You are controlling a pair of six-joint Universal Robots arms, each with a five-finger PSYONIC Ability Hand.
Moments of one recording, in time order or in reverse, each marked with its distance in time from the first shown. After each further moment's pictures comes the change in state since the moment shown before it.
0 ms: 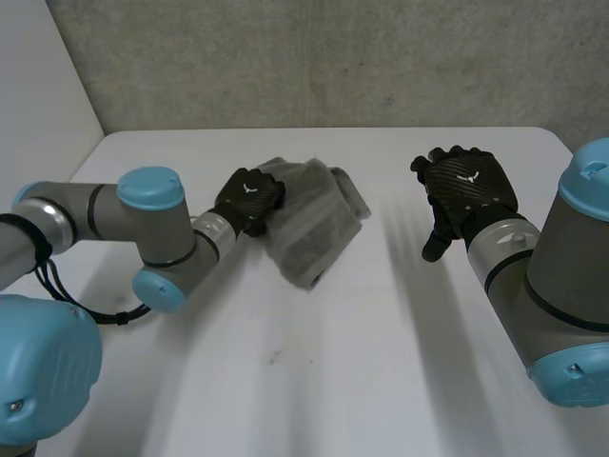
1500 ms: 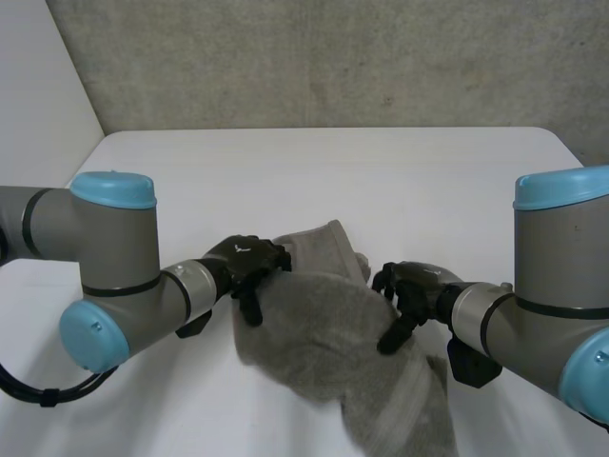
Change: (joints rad) left arm -0.021 0.389 -0.489 -0.295 0.028 -0.138; right arm -0.037 0.162 -0.041 0.398 -0.278 0.402; left_hand -0.306 -0.281 -0.280 -0.279 -0.286; right_hand 0.385 0.441 0.455 0.412 0.400
